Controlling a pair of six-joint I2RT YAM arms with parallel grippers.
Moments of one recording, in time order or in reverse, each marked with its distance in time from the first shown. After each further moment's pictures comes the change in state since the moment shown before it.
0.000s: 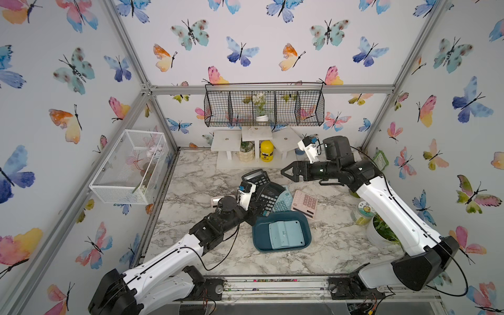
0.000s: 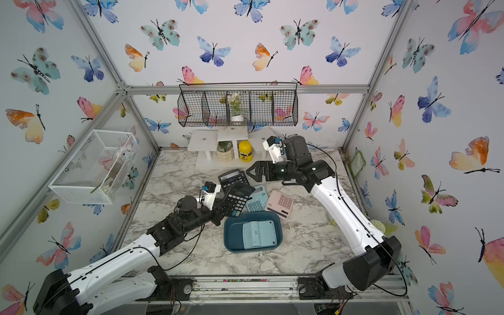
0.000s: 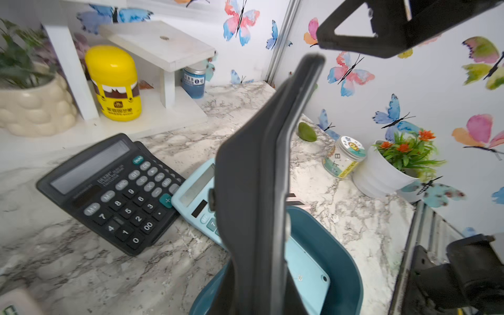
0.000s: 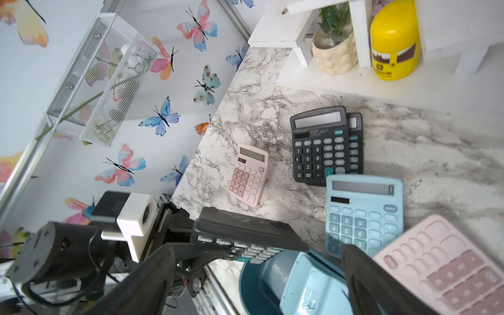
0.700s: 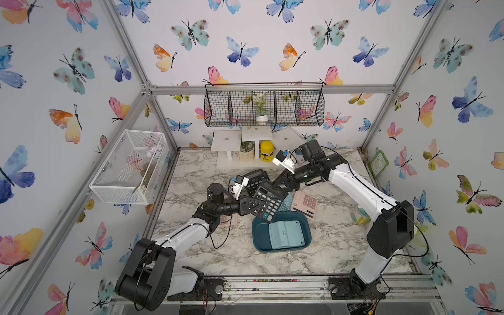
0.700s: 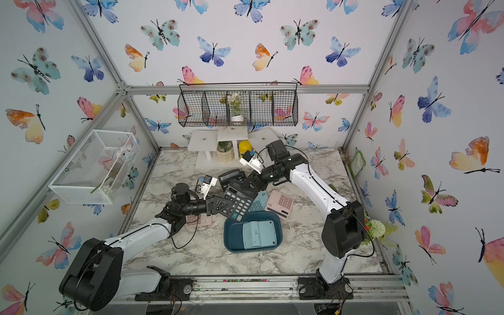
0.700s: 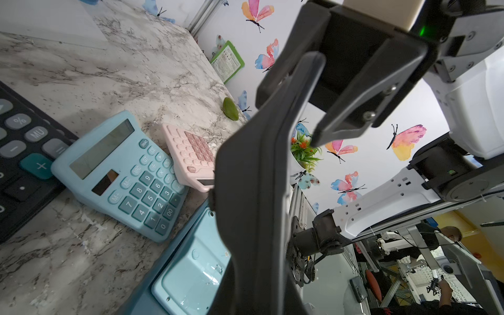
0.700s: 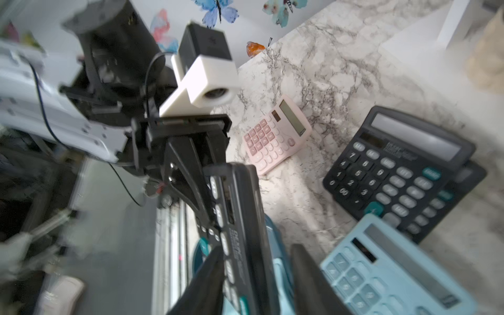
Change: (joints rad) left arm 0.412 0.329 -0.037 0.378 0.908 -0.370; right arm 0.020 0.323 0.098 -0.077 -0.330 -0.750
